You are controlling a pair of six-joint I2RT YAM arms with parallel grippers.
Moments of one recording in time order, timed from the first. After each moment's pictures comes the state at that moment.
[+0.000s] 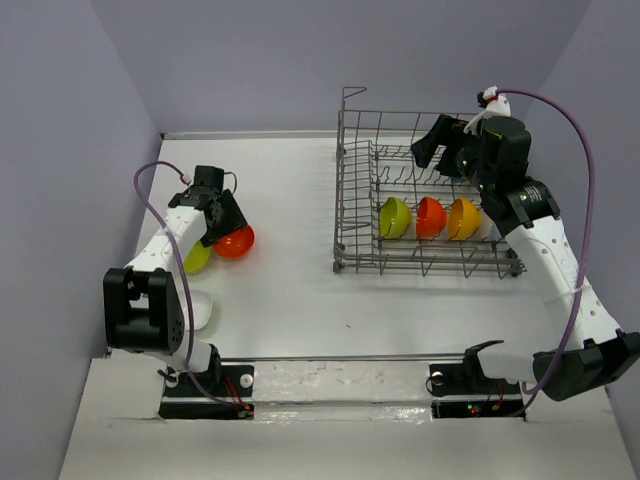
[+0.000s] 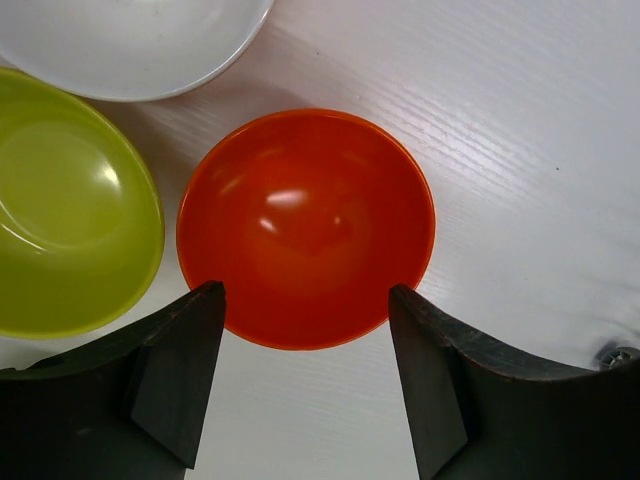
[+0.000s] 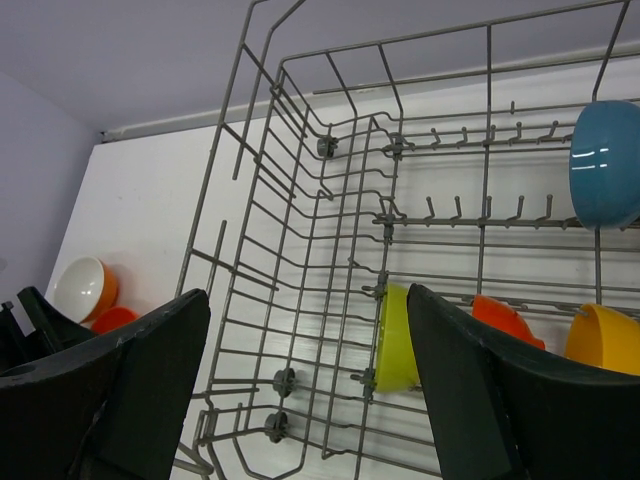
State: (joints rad) left arm -0.09 1.50 1.10 -0.66 -0.13 -0.56; right arm 0.28 1.25 1.45 -0.46 0.00 0.41
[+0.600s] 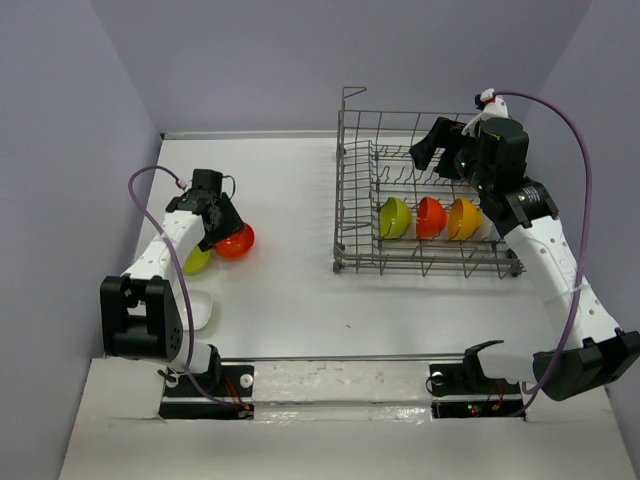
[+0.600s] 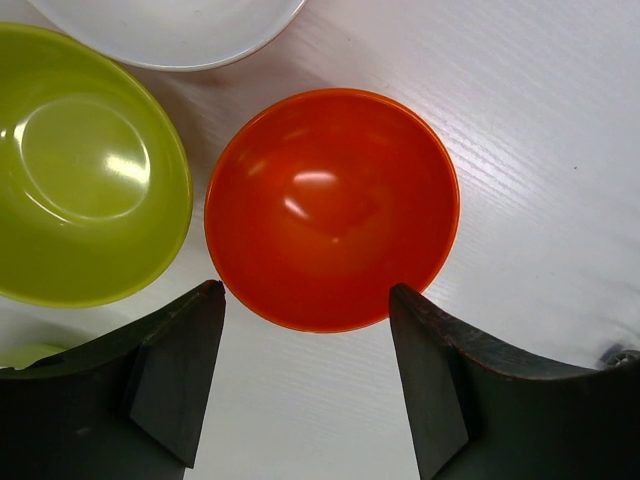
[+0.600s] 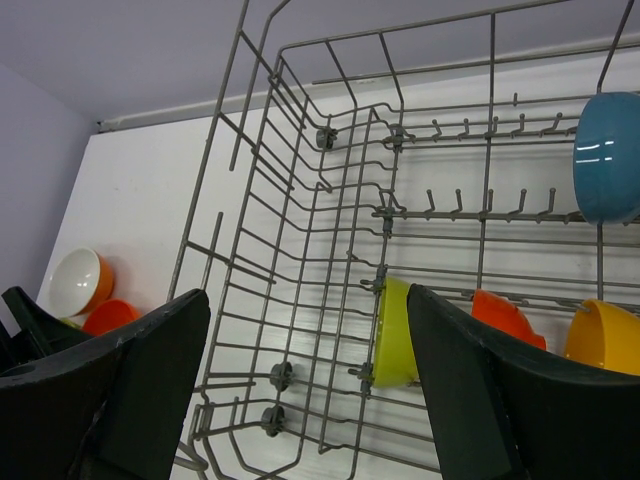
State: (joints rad) left arm -0.10 1.45 1.07 -0.68 -0.16 -0.59; right arm 0.28 1.25 1.44 -0.46 -0.01 0.40
